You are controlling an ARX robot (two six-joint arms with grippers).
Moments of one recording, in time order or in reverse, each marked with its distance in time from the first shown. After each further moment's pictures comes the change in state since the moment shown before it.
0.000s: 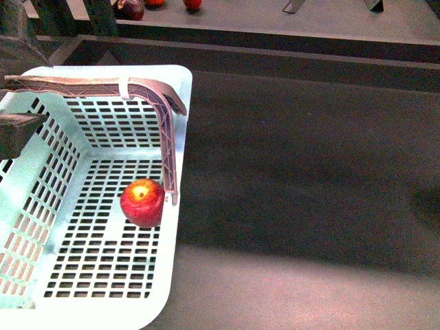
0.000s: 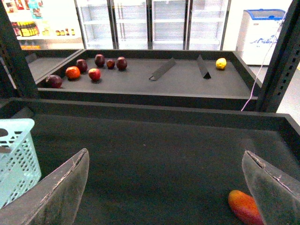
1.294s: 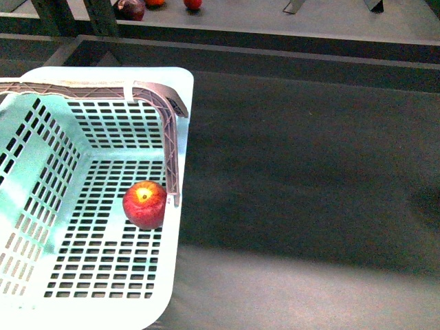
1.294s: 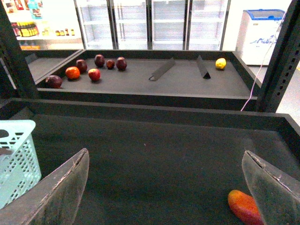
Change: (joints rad) left arm 0.064 -0.784 -0.585 0.468 -0.033 1.510; right arm 0.000 0.000 0.000 0.000 0.000 0.000
